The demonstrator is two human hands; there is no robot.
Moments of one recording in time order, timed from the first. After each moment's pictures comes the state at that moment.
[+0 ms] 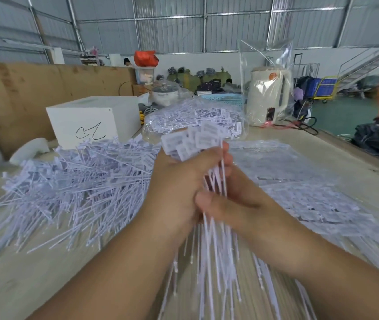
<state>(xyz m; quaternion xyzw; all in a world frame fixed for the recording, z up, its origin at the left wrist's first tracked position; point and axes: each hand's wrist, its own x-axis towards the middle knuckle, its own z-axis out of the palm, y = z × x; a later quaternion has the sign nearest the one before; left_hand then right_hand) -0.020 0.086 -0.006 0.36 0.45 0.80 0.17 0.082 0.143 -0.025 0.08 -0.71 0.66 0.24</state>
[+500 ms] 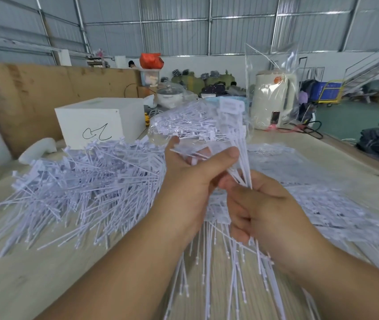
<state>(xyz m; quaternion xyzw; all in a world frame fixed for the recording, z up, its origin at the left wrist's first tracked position) -0.015 0.080 -0.003 0.31 0.42 0.81 0.27 0.089 0.140 -0.018 -0.10 -0.62 0.72 0.29</state>
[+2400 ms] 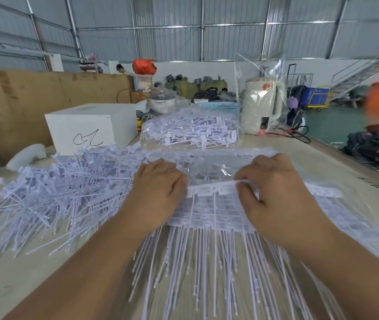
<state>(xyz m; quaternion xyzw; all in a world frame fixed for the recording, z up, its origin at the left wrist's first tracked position) -0.089 0.069 -0.033 0.54 0.79 0.26 -0.14 0.107 0.183 -0.008 -0.16 -0.91 0.03 0.39</state>
